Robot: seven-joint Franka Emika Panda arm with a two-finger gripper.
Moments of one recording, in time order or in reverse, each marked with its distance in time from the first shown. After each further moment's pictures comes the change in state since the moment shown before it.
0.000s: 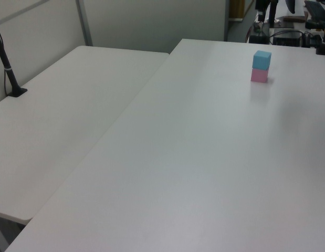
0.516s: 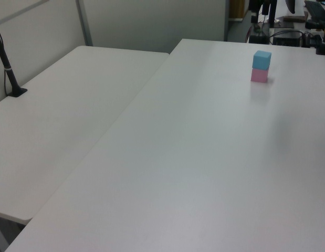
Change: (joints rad) arm 0.096 -0.014 0.010 0.004 0.000 -0.004 0.036
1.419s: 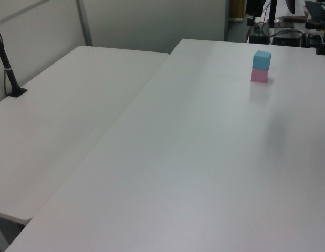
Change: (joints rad) arm -0.006 0.011 0.027 -0.006 -0.003 0.035 -0.067
